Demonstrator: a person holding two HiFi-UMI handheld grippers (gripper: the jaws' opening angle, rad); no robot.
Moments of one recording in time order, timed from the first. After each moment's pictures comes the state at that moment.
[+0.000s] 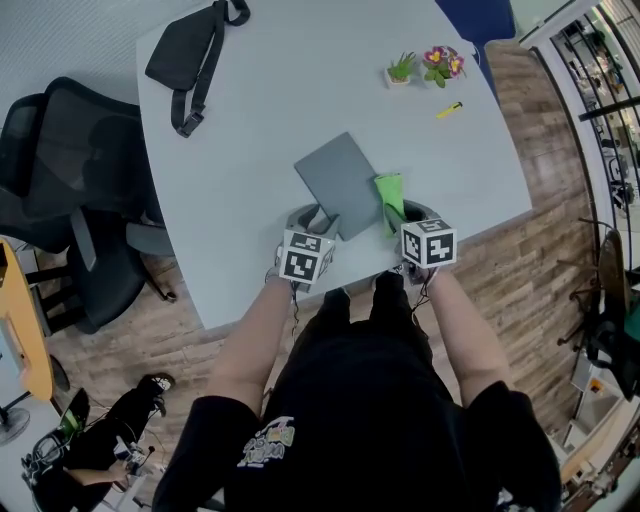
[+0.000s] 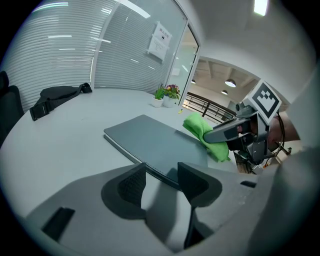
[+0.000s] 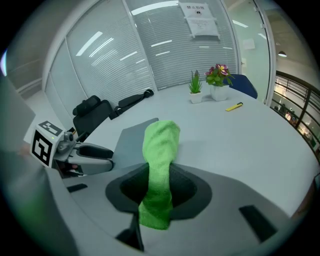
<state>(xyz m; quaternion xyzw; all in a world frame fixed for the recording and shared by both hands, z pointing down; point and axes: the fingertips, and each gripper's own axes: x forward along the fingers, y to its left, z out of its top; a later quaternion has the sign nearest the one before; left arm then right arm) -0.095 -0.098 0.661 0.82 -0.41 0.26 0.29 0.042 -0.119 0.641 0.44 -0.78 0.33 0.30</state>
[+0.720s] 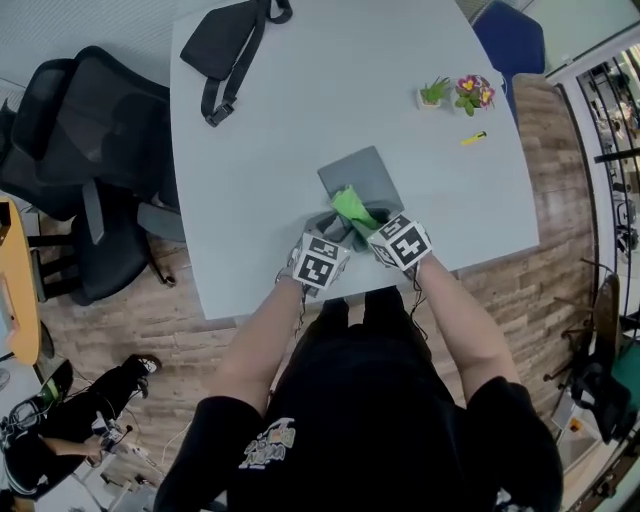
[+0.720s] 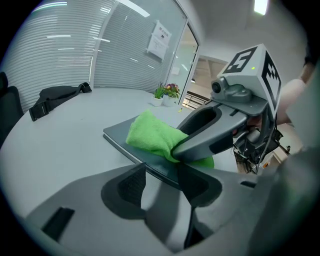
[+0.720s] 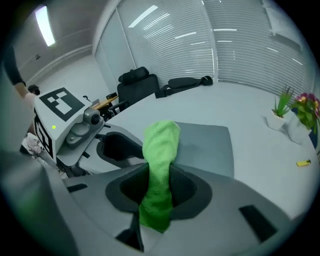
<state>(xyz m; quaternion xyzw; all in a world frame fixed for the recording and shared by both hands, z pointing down) -0.090 -0.096 0.661 0.82 -0.41 0.26 0.30 -0.080 -0.112 0.644 0.19 -0.87 0.21 0.41</state>
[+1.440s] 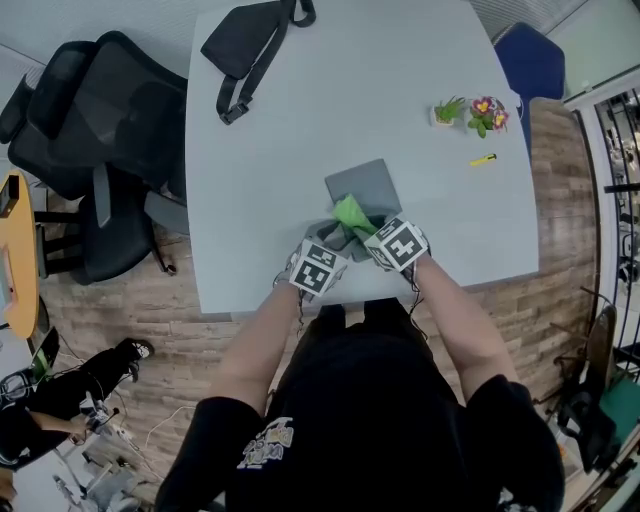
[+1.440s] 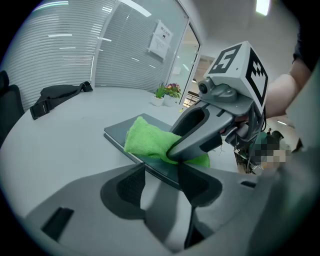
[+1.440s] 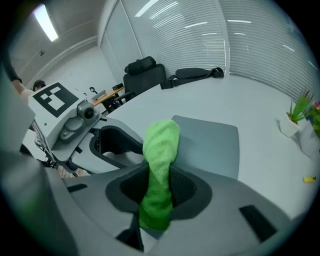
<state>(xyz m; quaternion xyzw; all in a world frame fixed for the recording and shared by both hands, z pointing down) -0.093 -0.097 0.662 0.82 -0.41 0.26 0.30 -0.086 -0.118 0.656 0.13 -0.86 0.20 0.46</state>
